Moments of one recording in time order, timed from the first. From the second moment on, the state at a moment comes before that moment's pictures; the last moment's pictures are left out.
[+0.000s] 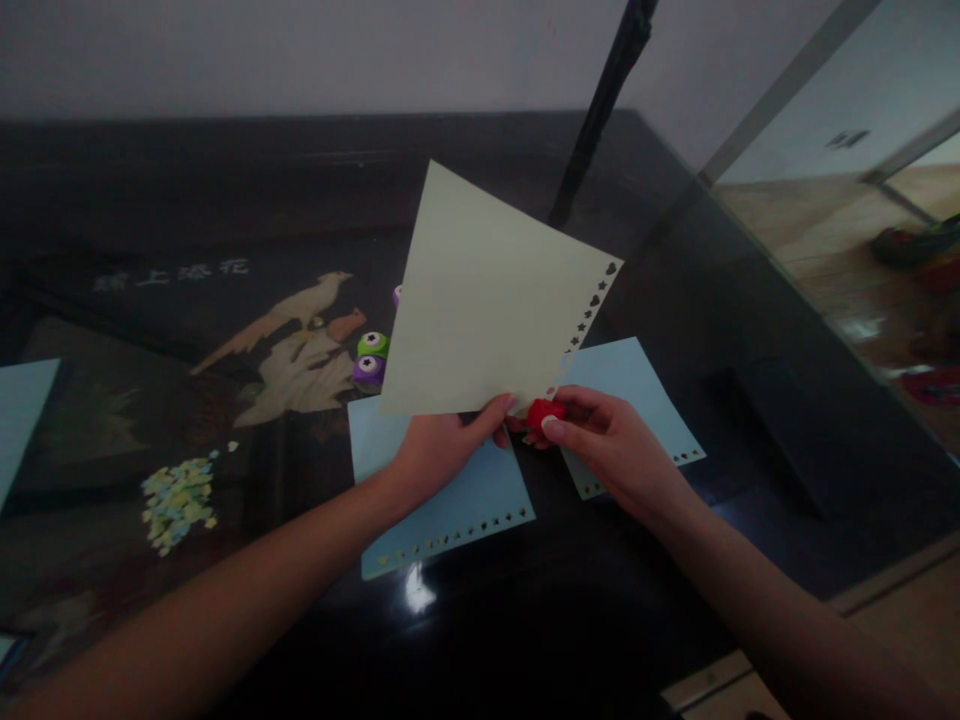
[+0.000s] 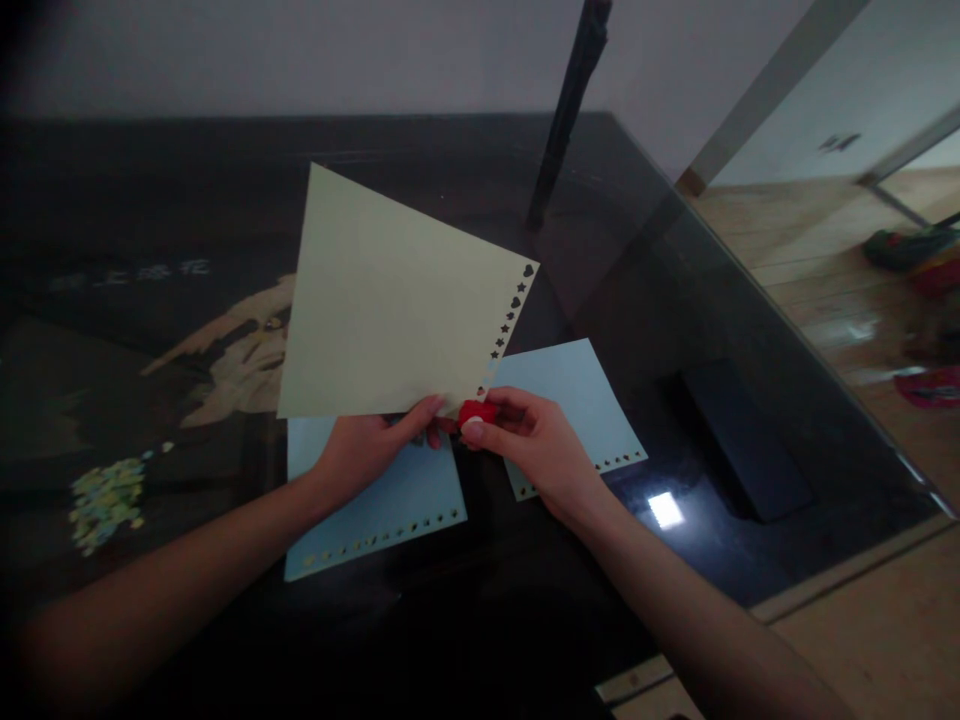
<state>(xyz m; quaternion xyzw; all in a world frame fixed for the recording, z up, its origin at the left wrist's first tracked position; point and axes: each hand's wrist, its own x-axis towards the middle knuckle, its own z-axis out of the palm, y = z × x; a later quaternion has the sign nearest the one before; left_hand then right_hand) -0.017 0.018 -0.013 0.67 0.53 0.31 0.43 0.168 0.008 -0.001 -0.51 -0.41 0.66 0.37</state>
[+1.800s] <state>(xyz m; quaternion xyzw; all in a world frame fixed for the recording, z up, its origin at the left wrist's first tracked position) -0.017 0.016 -0.010 0.67 0.53 0.29 0.43 0.166 0.007 -0.005 -0.49 -0.46 0.64 0.38</state>
